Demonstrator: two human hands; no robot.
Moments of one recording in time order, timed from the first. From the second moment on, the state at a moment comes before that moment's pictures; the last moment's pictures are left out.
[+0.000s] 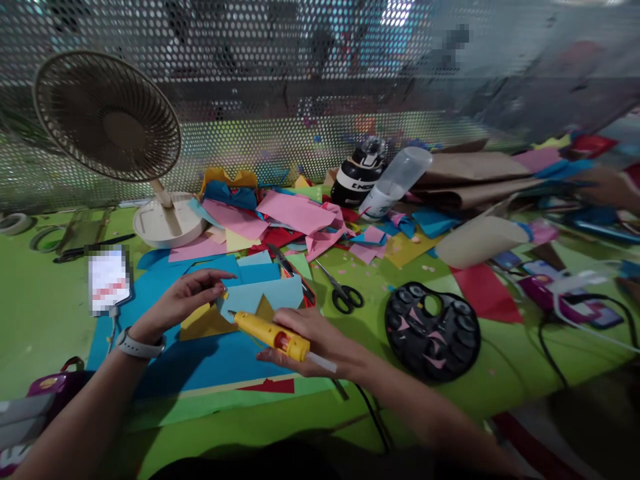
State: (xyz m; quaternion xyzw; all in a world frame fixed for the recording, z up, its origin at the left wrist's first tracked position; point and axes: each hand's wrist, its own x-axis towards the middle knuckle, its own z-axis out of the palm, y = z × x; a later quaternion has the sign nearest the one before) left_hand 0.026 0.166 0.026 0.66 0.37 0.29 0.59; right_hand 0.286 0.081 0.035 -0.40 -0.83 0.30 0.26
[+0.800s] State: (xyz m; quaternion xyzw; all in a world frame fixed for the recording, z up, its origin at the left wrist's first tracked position) left_hand 0.029 0.176 0.031 0.61 0.42 0.40 0.54; right_hand 0.497 0.011 -0.047 -0.70 -0.68 -0.04 0.20
